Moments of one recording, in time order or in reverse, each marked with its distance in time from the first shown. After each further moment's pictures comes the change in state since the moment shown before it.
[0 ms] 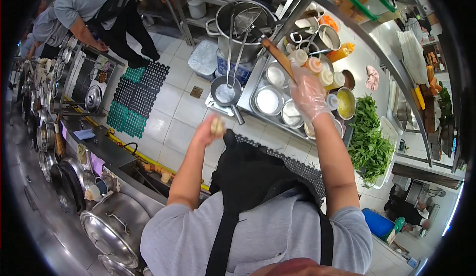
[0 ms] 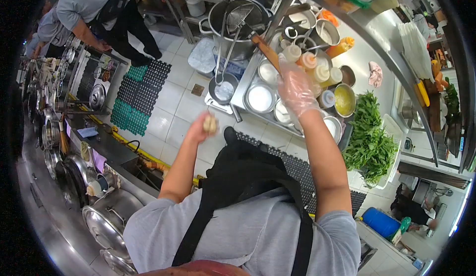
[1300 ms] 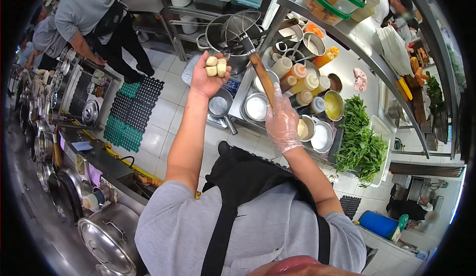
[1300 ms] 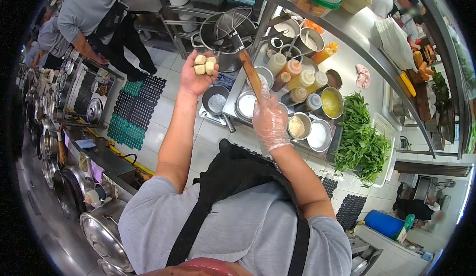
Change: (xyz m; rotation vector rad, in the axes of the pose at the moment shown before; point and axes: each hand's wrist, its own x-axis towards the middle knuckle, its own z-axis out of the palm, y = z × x) left_hand -0.039 0.199 0.234 -0.270 -0.547 0.283; right_hand -0.080 -0.056 0.018 0.004 0.150 0.148
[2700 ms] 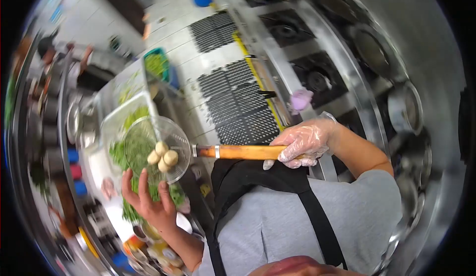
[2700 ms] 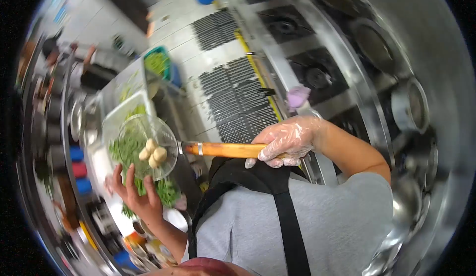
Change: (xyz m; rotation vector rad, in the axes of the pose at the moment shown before) left_hand -0.171 -0.681 0.362 1.458 -1.887 0.730; right_hand -0.674 0.172 -0.265 1.869 0.516 1.075
